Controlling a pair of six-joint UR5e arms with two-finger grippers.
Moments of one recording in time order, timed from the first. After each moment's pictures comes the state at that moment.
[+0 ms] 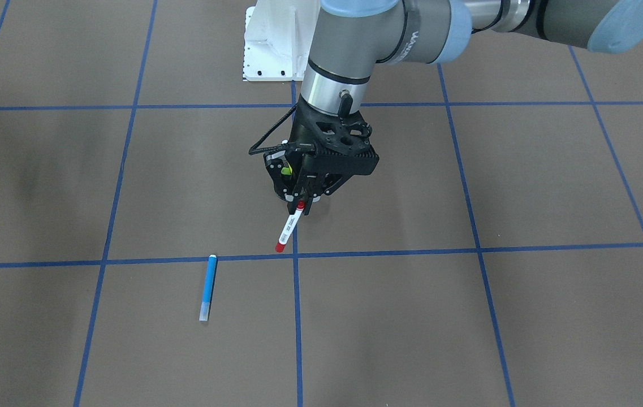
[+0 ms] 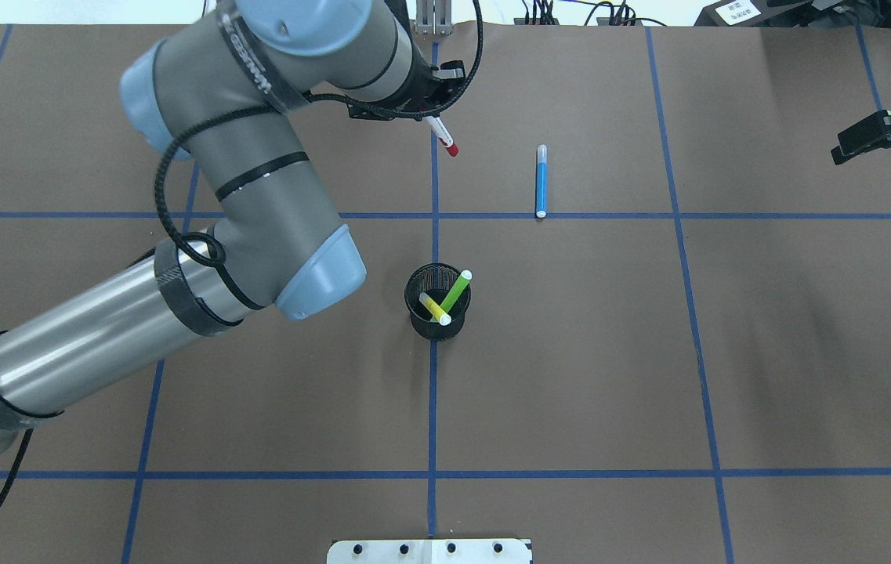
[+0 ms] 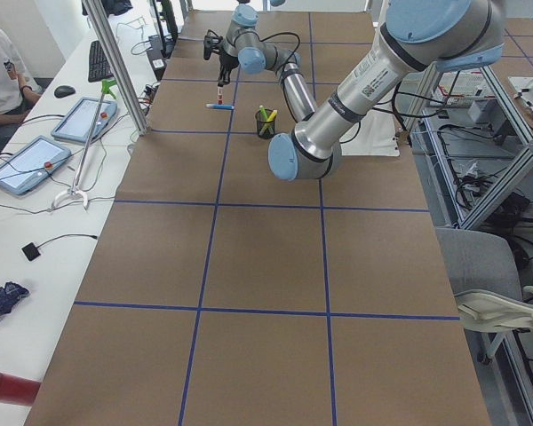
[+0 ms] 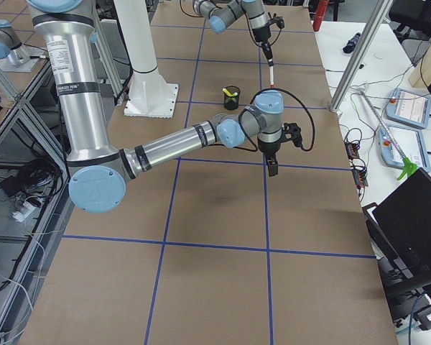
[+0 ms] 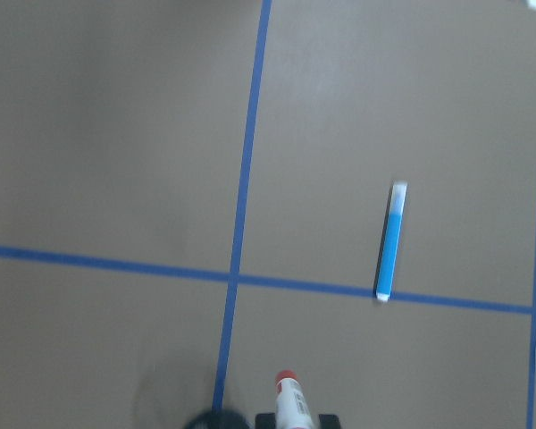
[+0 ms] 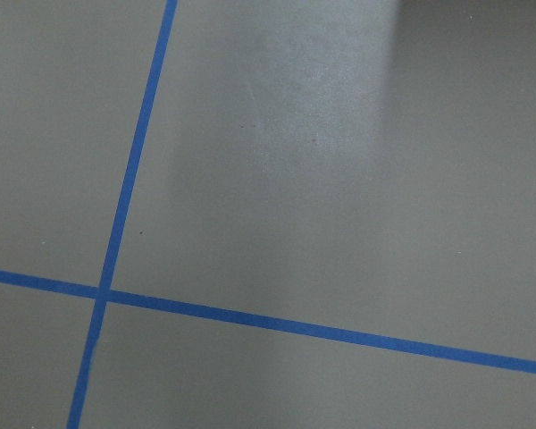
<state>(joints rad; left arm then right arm) -0.68 -2.51 -1.53 -1.79 -1.67 -1.34 1.24 -1.41 1.80 -1.44 2.21 0.42</state>
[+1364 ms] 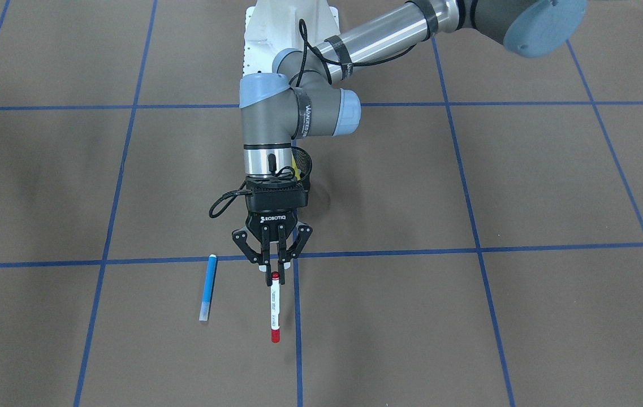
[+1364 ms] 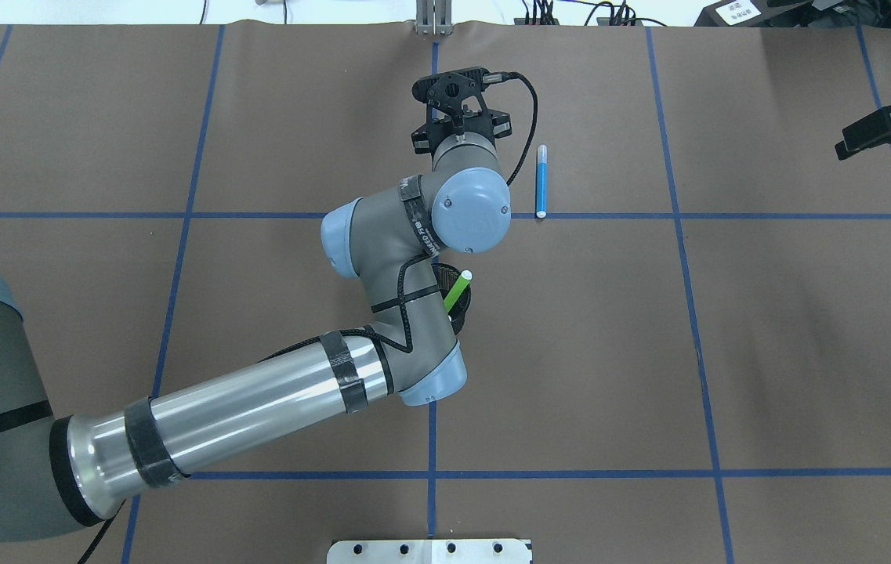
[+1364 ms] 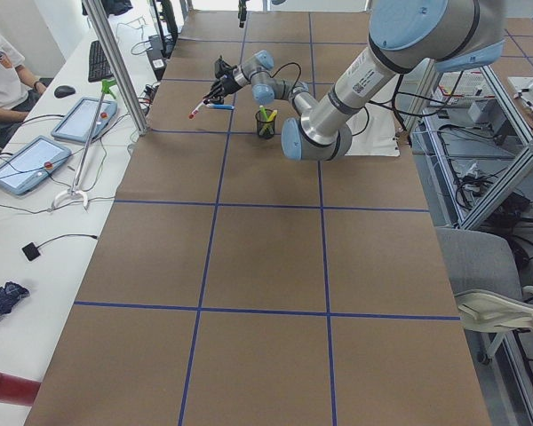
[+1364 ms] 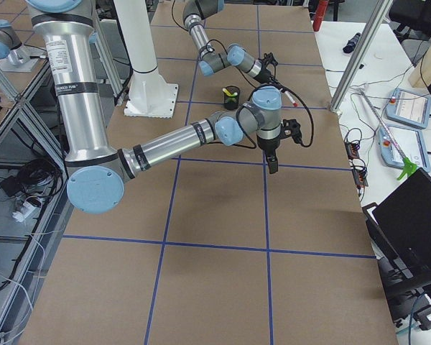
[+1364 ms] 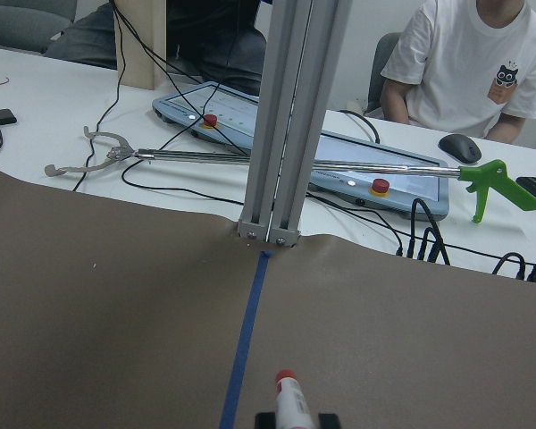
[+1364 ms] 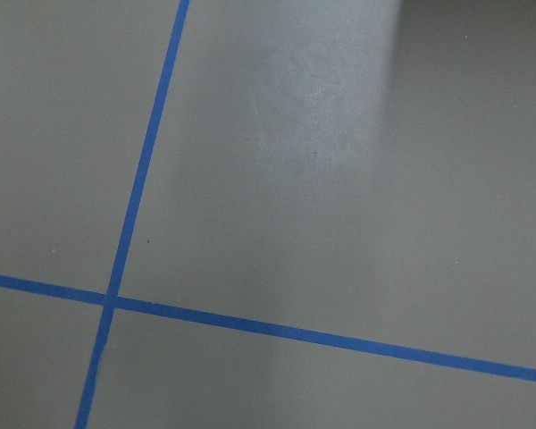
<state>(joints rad) -0.49 -2.67 -1.02 -2.10 -1.00 -1.38 1.24 -1.42 1.82 -1.44 2.20 0.42</state>
